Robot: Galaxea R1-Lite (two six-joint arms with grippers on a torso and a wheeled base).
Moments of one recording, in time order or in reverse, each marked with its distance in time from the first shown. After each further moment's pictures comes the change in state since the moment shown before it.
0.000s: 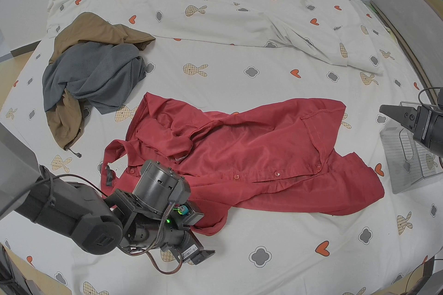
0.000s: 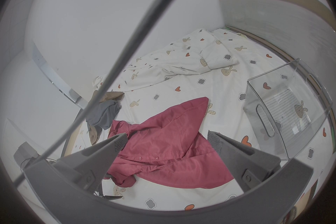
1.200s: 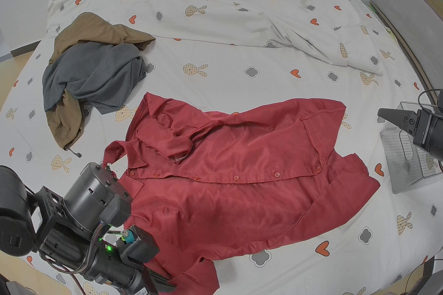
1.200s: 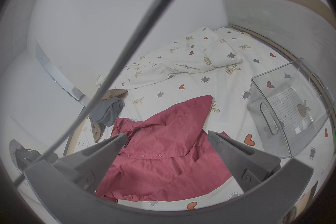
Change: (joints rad) left arm -0.068 -0.383 0.003 0.566 -0.287 -0.178; right arm 0.034 -0.013 0.012 0.002 0.001 0.000
